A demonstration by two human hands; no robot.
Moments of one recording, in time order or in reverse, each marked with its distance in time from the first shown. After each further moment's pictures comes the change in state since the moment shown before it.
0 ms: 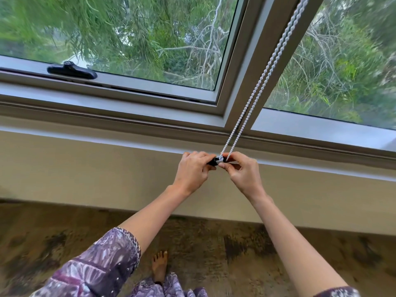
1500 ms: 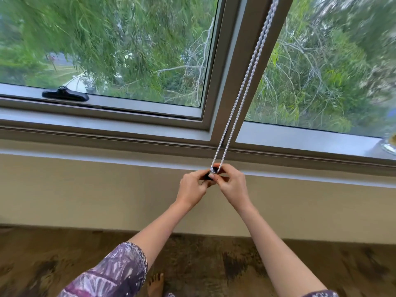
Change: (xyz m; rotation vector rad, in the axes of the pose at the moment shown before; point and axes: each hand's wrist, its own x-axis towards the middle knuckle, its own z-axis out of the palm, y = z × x) left_hand 0.001 0.027 0.031 -0.489 -0.033 -0.285; right_hand -0.004 0.015 -0.004 0.094 0.044 0.099
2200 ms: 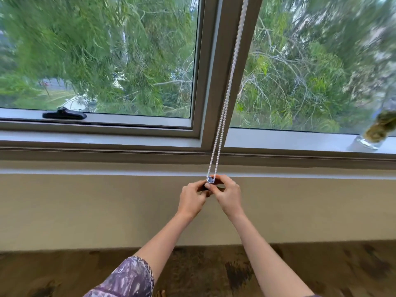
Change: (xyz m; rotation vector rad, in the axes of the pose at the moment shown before) left_hand -0.029 0.020 0.008 -0.052 -0.050 -0.040; right_hand -0.035 -0.012 -0.006 0.116 0.139 0.086
